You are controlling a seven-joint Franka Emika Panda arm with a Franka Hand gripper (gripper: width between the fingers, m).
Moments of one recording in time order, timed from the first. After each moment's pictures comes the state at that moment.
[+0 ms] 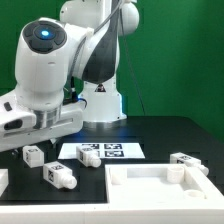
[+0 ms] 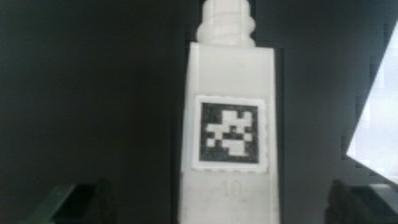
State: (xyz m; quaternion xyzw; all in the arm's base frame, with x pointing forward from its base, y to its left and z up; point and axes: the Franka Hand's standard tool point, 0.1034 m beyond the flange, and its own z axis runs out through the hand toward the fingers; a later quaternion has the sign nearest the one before) arm 0.416 -0.170 0.028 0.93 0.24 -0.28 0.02
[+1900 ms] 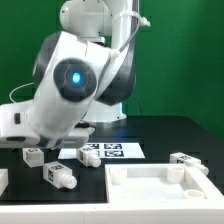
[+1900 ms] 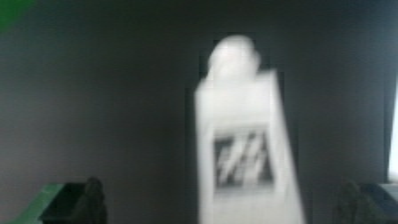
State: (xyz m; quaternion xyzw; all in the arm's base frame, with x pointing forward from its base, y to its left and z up) arm 0.400 -0.178 0.022 0.87 0.10 -0.46 0.15
